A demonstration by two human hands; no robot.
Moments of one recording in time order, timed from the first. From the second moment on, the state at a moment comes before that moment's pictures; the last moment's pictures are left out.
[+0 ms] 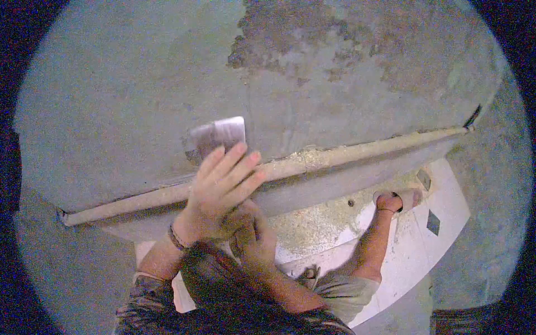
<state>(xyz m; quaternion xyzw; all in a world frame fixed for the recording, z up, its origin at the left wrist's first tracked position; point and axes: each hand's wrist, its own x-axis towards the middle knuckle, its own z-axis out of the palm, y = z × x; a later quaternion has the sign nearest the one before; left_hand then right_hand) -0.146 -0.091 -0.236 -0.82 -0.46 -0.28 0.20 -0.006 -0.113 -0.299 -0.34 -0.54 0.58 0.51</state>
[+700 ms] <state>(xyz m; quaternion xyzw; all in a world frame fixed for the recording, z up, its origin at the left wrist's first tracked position) -0.125 -0.065 -0.242 -0.79 -0.40 -0.39 0.23 0.020 -0.096 -0.290 -0.21 -0.56 0.67 0.44</state>
